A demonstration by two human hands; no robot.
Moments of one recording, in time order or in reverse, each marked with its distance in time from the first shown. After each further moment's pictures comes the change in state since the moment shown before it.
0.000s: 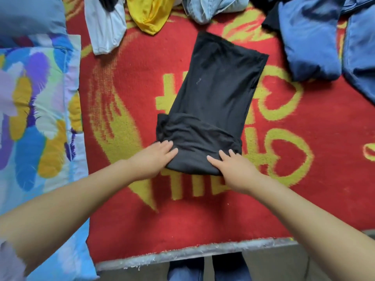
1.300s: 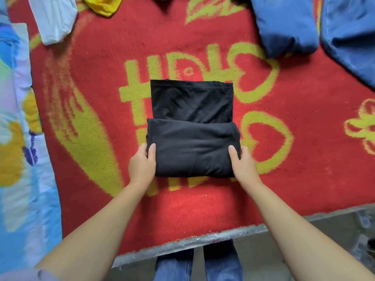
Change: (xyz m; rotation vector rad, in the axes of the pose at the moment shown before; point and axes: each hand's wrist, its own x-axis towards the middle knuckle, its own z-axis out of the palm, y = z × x) left_hand 0.045 0.086 0.028 -1.044 0.559 -0.951; right_hand -0.002 0.066 0.101 1.291 0.532 0.599
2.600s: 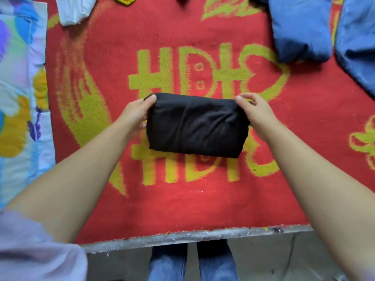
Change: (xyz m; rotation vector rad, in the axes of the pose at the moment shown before) left_hand 0.070 0.064 -0.045 -0.656 -0.334 -0.320; right_hand 0.073 -0.102 -0.049 0.150 -0.172 -0.155
